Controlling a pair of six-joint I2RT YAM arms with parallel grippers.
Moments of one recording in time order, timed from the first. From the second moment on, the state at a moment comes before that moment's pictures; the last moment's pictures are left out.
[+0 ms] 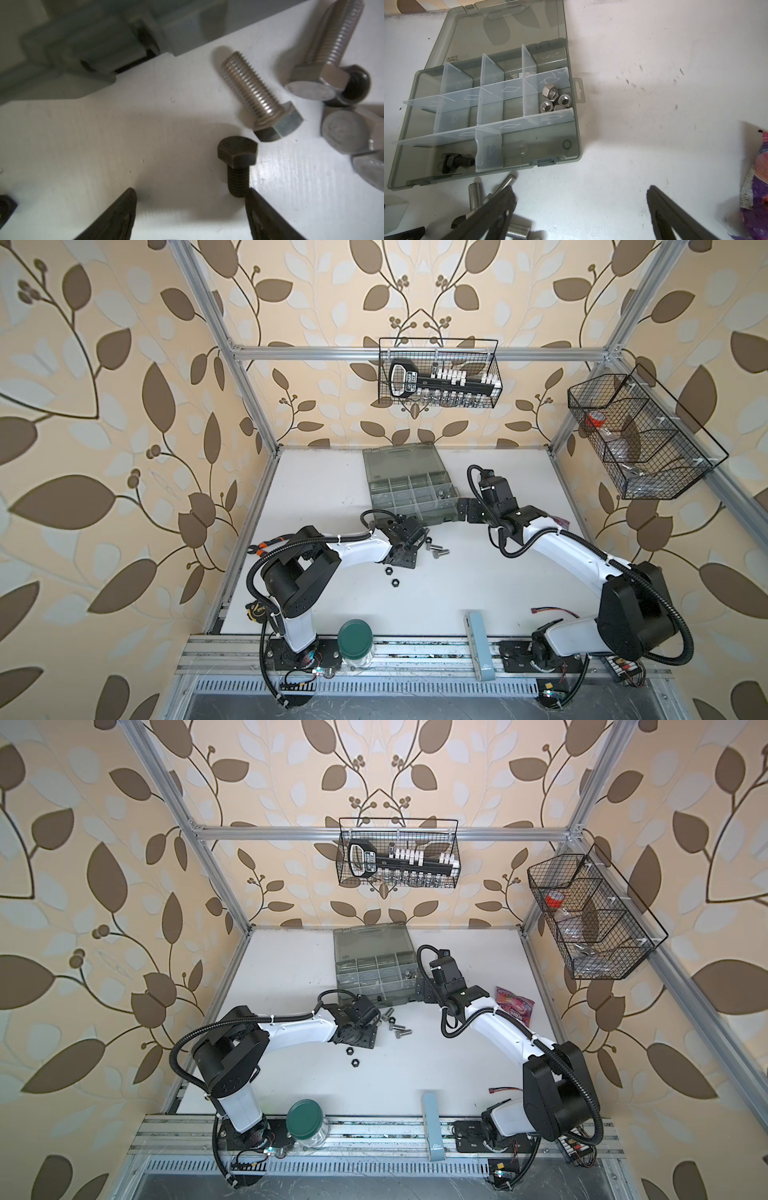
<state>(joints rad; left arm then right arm) -0.81 1.77 1.02 -0.51 -0.19 -0.65 0.39 1.43 0.97 -0.35 0.21 0.38</state>
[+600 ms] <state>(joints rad) -0.81 1.84 1.11 -0.50 -0.19 -0.65 0.39 1.43 0.97 -0.35 0.21 0.38</state>
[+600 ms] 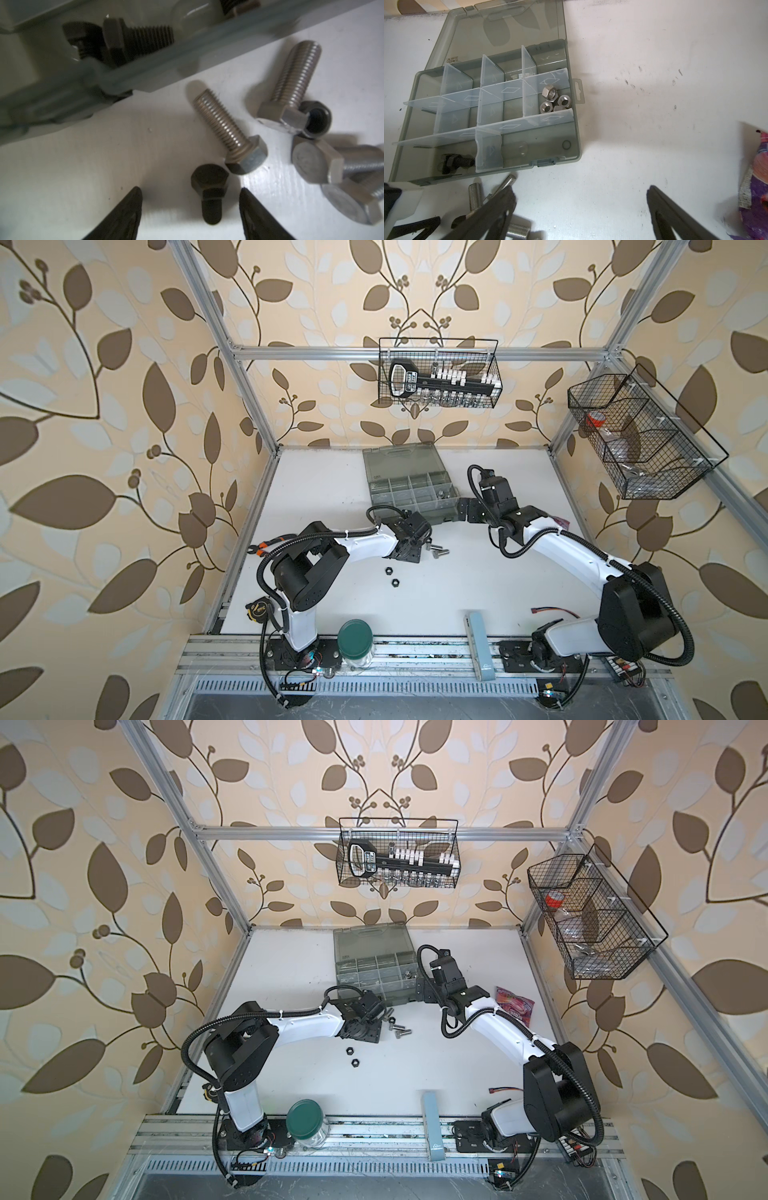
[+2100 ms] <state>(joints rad) -0.81 1.68 1.13 -0.59 -0.22 -0.63 0.39 1.42 0.97 -0.35 0.21 0.38</state>
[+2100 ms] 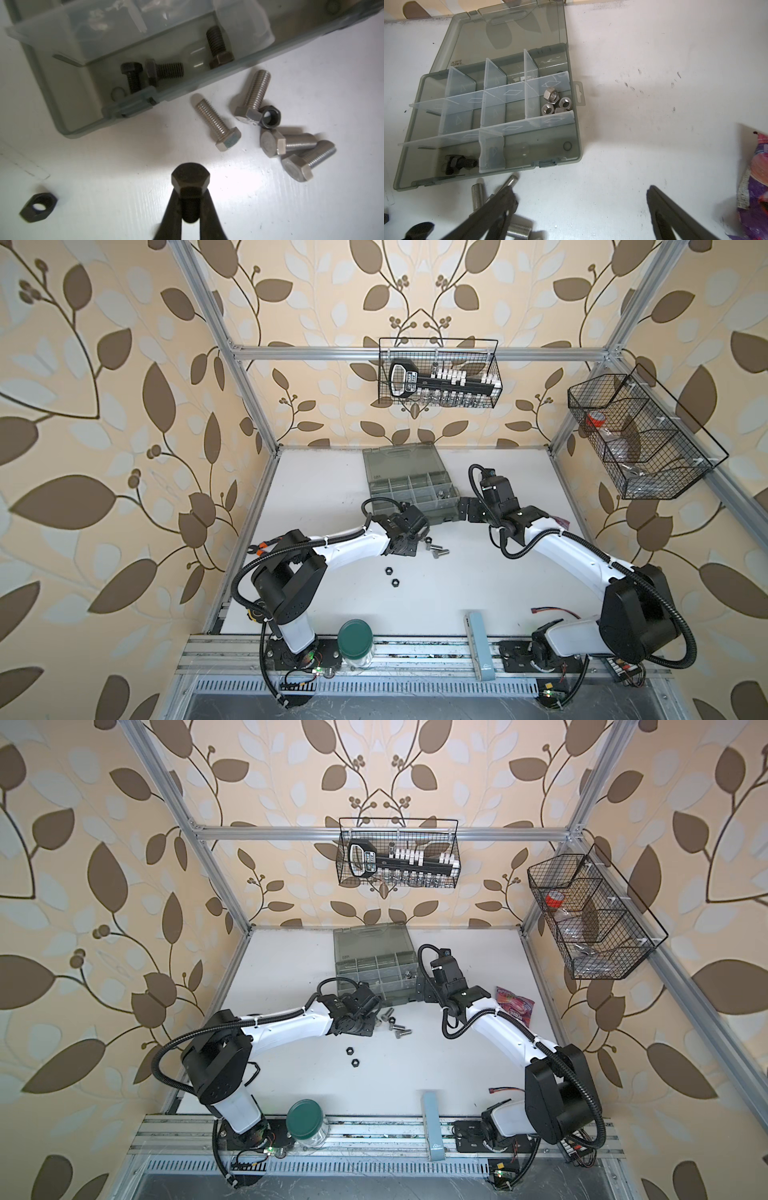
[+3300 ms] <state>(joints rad) -0.63 1.91 1.41 -0.60 -0.04 -0.56 0.39 1.40 0.97 -0.35 0.21 0.38</state>
